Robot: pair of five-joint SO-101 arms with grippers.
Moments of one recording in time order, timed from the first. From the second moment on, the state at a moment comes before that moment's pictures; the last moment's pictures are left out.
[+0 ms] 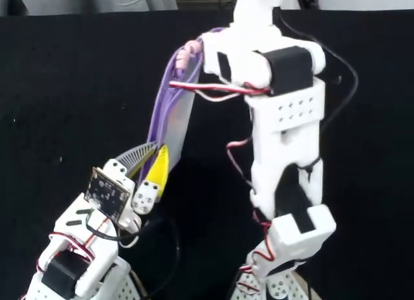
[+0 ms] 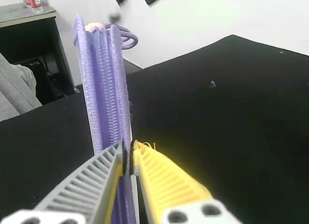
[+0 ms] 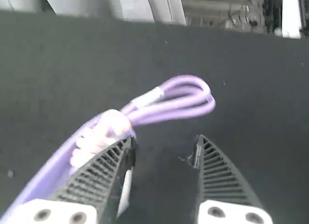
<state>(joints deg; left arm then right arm) 25.2 -104.8 73.4 51.4 -6.3 -17.0 9.9 -56.1 97.6 -7.9</state>
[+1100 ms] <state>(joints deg) 25.3 -104.8 73.4 51.4 -6.3 -25.7 11.9 -45.3 87.0 -21.0</state>
